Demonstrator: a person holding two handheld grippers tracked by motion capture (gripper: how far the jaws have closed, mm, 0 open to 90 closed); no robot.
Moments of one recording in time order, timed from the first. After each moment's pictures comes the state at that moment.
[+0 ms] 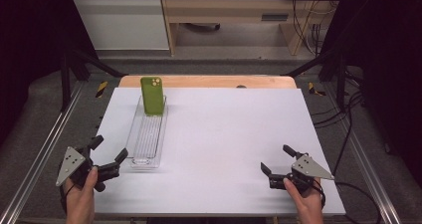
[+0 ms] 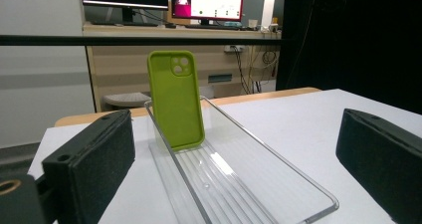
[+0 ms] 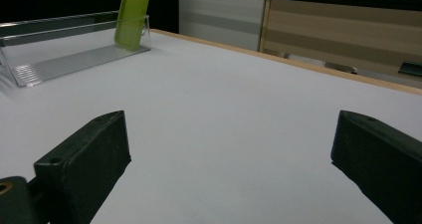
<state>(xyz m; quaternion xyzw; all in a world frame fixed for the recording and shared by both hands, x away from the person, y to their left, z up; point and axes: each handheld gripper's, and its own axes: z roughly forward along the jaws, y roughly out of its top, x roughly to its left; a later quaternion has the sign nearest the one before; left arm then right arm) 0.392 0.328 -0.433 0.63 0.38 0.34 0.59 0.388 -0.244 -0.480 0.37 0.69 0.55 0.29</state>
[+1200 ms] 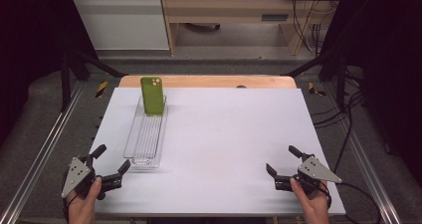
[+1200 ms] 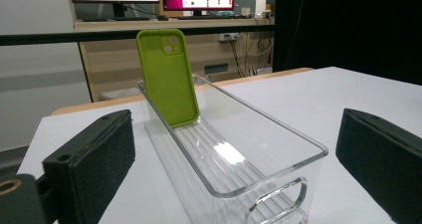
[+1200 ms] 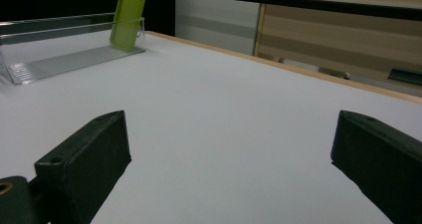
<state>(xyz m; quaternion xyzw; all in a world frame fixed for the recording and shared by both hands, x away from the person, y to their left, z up) 0.377 0.328 -0.457 0.65 0.36 0.34 0.58 0.382 -0.257 -0.478 0.36 0.69 0.55 0.30</state>
